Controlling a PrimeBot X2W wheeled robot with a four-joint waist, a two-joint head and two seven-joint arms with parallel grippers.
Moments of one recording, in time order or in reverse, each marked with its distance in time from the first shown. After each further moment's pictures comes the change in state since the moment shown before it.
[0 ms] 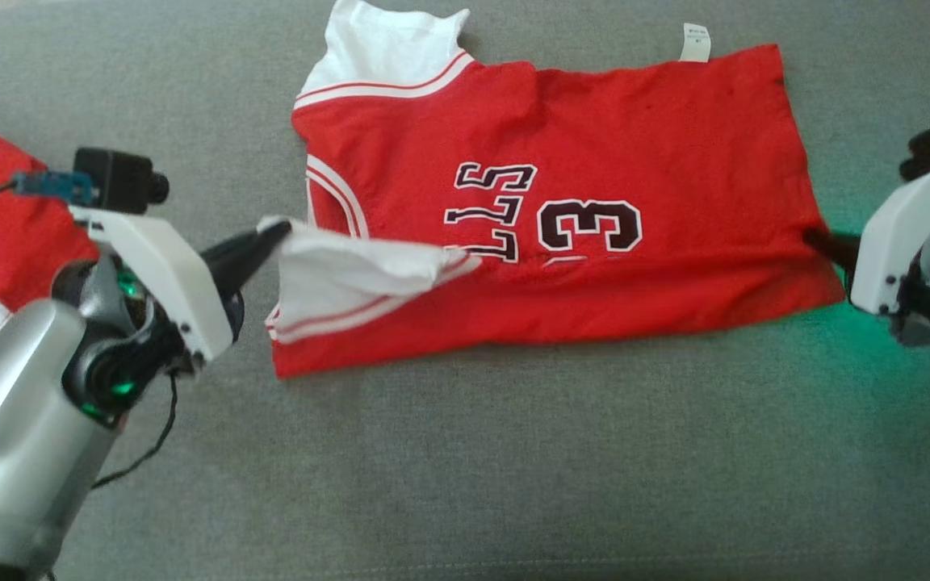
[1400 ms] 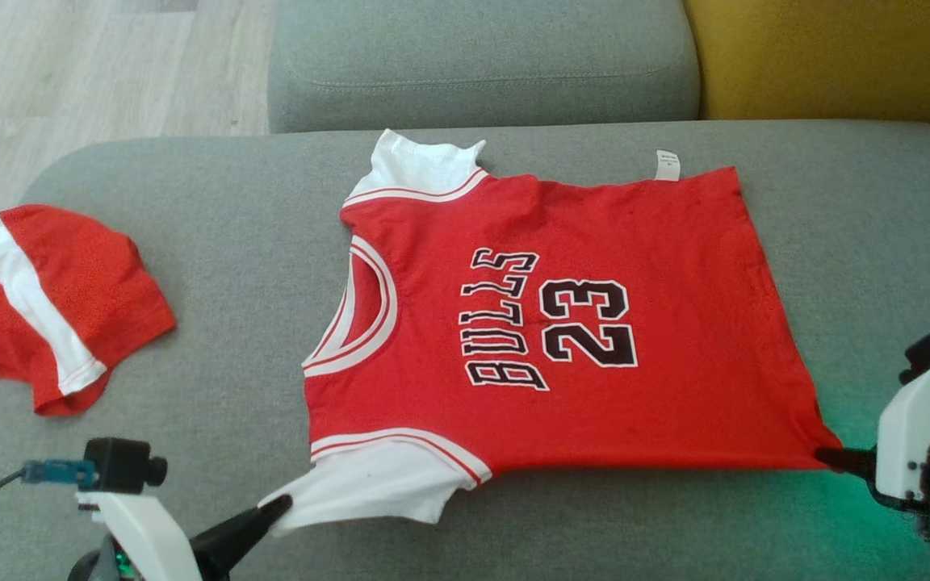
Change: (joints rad) left arm 0.595 0.137 0.040 -0.244 -0.174 -0.011 -0.066; right arm 0.343 -0.117 0.108 -0.057 0.266 0.000 0.051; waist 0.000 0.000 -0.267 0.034
